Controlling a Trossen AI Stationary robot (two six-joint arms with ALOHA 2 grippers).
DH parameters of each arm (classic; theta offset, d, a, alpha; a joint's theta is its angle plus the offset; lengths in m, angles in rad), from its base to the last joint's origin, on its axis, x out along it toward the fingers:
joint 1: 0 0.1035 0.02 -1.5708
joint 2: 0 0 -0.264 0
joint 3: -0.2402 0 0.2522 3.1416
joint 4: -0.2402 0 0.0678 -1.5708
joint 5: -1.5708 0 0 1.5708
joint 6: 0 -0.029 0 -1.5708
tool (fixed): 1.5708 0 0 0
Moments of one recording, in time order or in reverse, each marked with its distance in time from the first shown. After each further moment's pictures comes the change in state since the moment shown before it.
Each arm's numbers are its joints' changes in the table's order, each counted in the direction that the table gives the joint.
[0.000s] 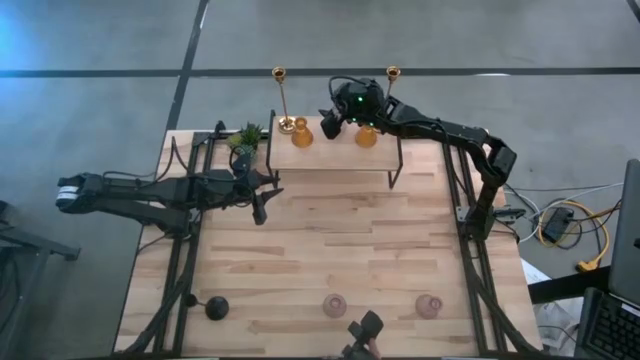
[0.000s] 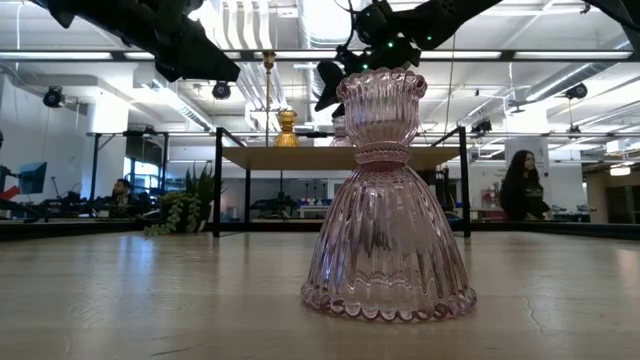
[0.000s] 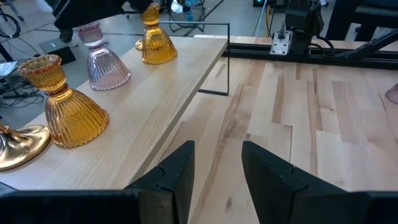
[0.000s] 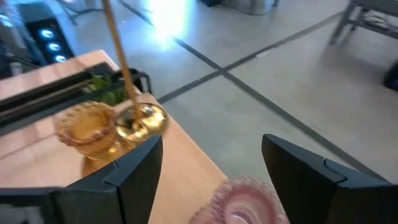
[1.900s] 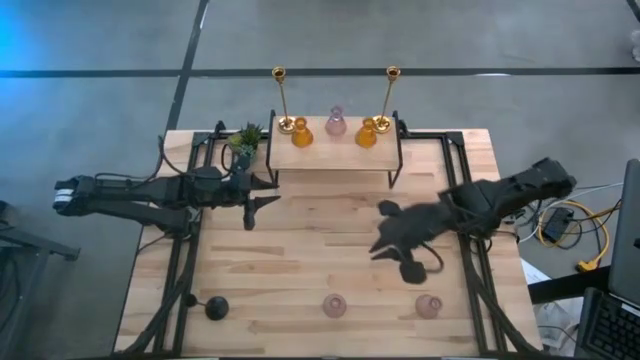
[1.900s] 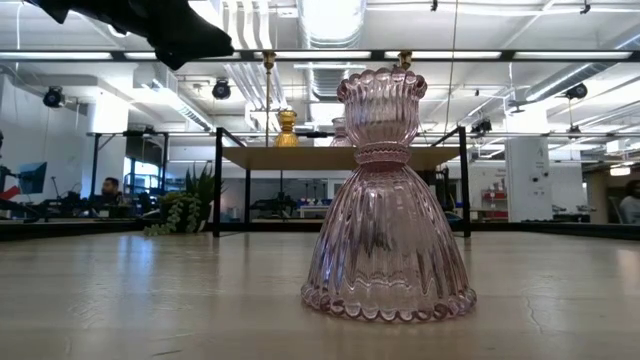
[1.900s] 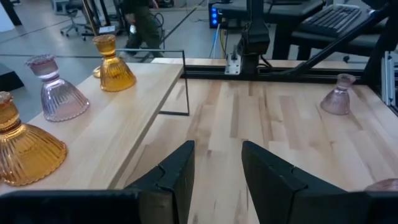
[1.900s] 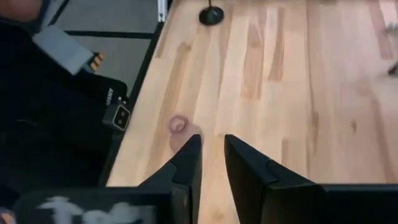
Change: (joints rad) left arm 0.000 -0.084 0.000 0.005 -0.183 -0.041; right arm 0.932 -0.490 0.163 -0.630 0.074 -0.213
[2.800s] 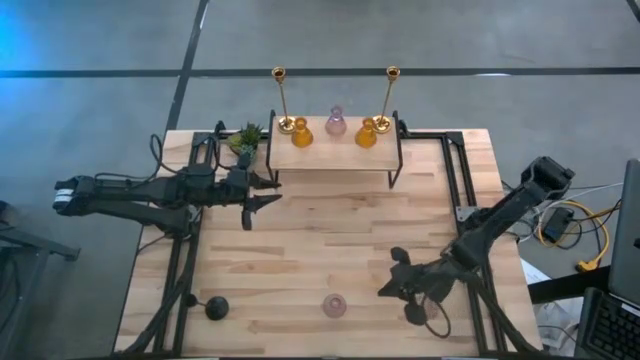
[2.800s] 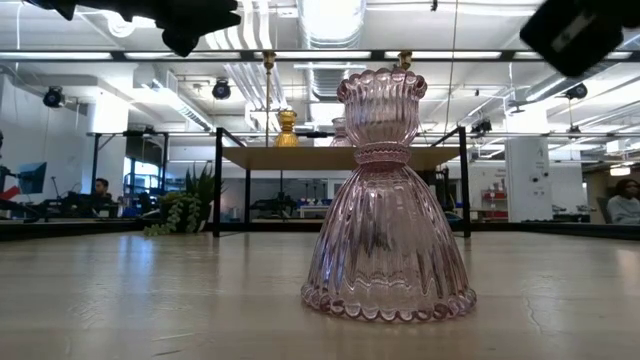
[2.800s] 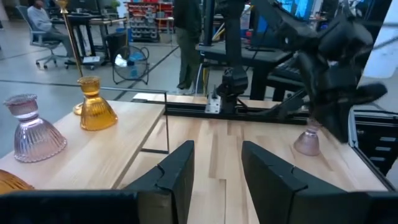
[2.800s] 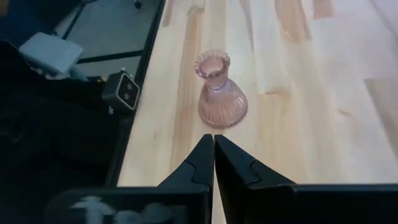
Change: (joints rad) left arm 0.000 0.000 0.000 0.157 -0.072 0.040; right arm 0.332 0.022 0.617 0.697 -0.311 -0.342
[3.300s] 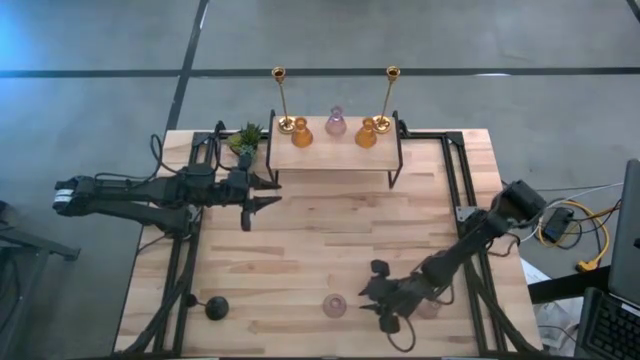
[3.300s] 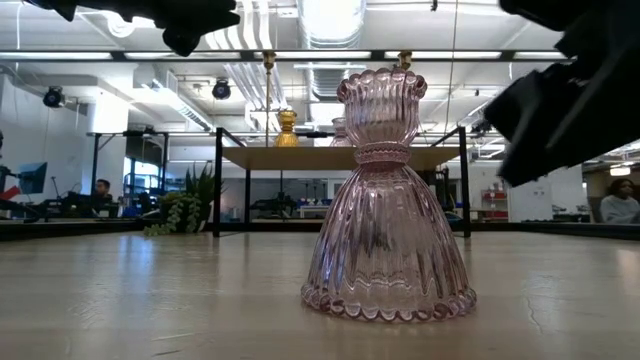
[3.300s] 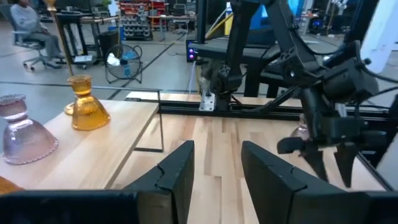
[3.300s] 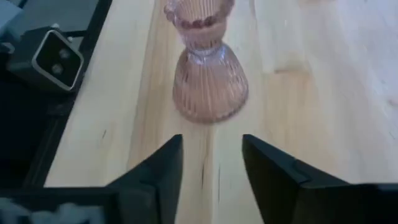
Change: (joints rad) left arm 0.000 -0.002 0.000 -0.011 -0.036 -0.010; right arm -0.039 0.377 -0.052 0.228 -0.029 0.055
